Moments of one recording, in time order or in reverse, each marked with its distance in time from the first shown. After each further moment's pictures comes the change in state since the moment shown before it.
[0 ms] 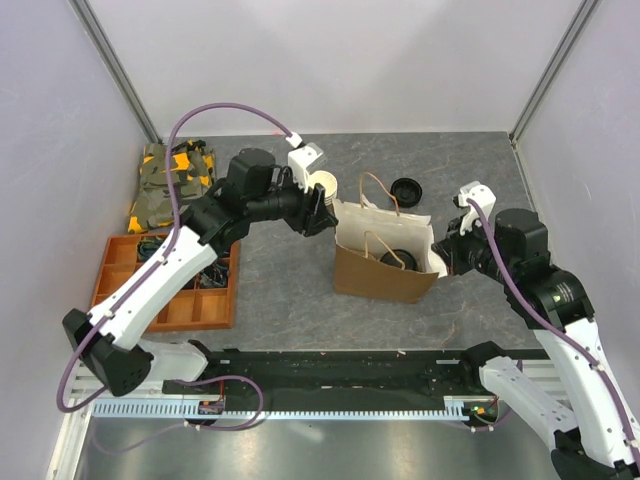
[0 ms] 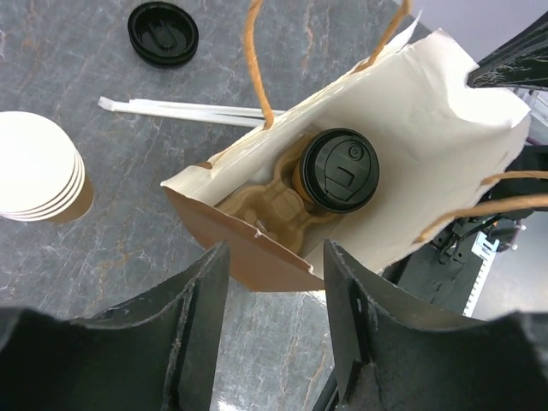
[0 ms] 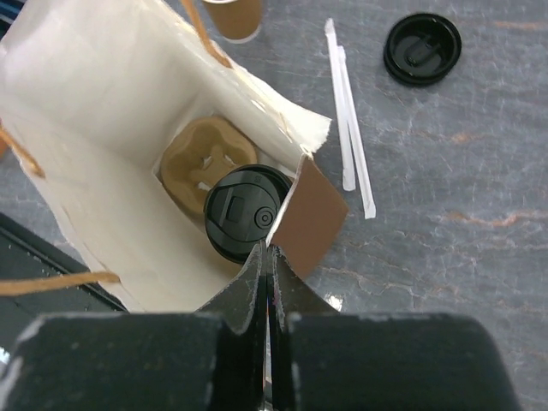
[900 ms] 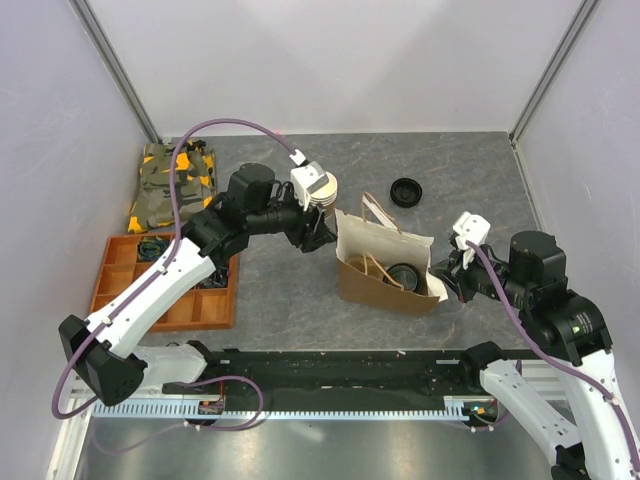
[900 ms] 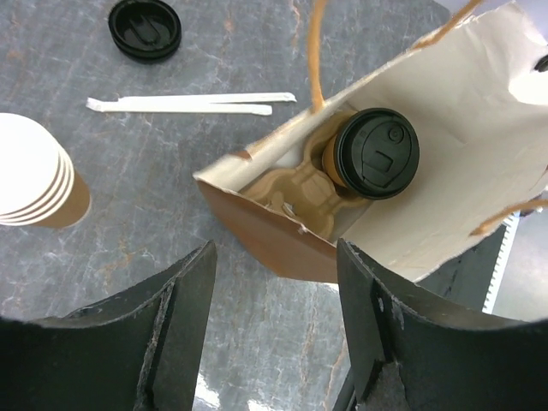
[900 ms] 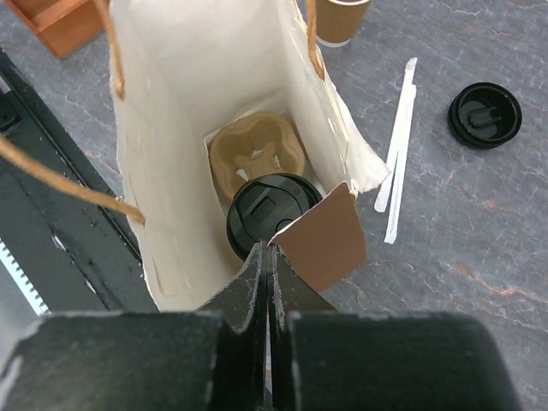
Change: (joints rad) left arm -0.010 -0.093 -0.155 0.076 0.038 0.100; right arm 0.000 -0.133 -0.014 -0.100 -0.262 -0.283
